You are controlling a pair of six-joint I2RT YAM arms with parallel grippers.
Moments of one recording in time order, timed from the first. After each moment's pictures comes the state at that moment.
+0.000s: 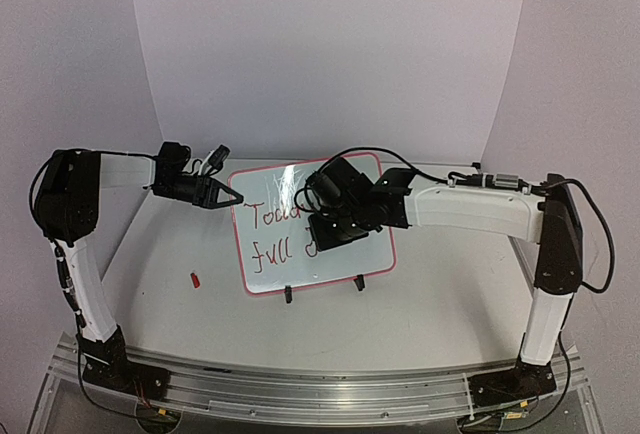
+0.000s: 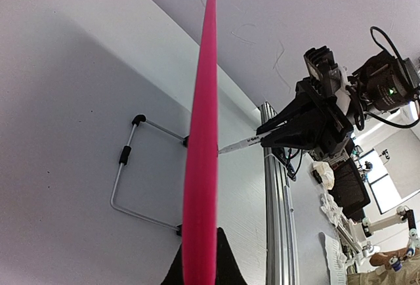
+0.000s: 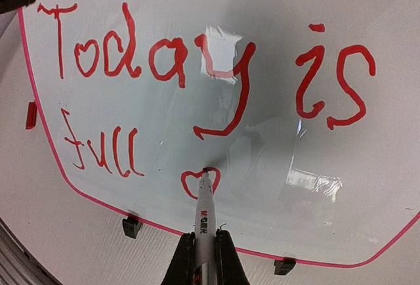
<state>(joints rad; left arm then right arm) -0.16 1.95 1.33 -0.41 1.34 0.27 1.00 1.92 1.60 -0.64 0.25 0.49</state>
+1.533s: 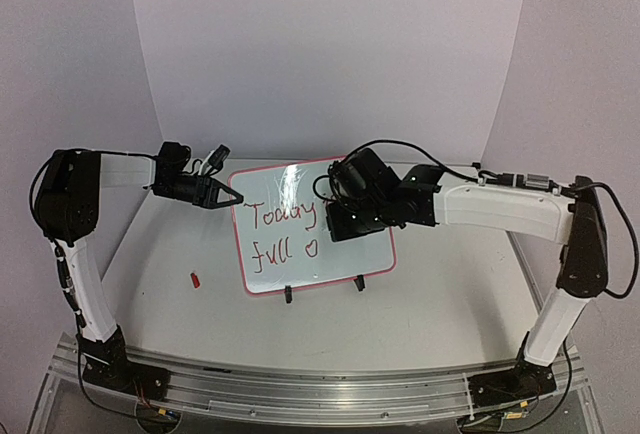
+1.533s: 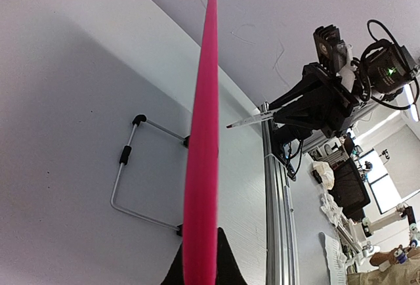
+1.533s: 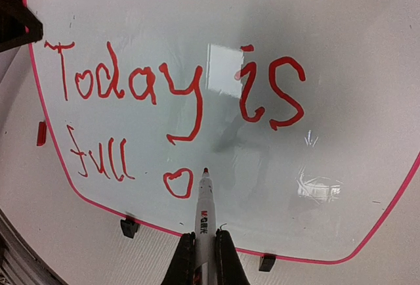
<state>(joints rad) -0.16 1.95 1.33 -0.41 1.34 0.27 0.97 1.78 1.48 -0.56 0.24 0.50</state>
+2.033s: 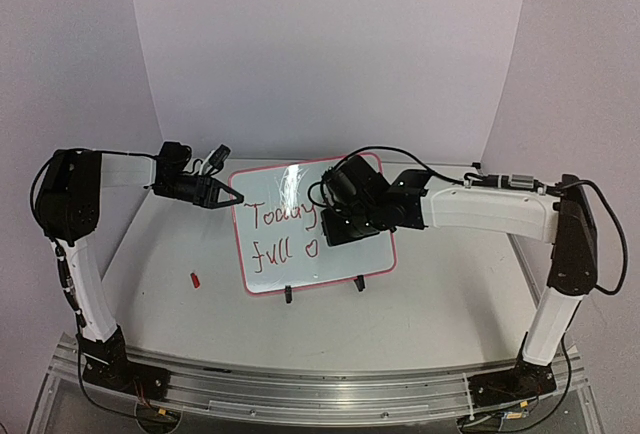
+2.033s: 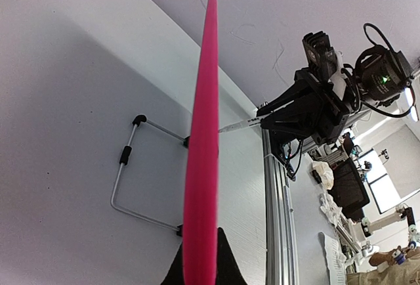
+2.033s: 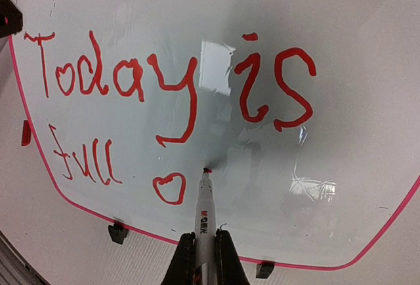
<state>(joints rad) -0.16 1.95 1.33 -0.42 1.34 0.27 0.97 1.83 1.49 -0.56 0.27 0.50</state>
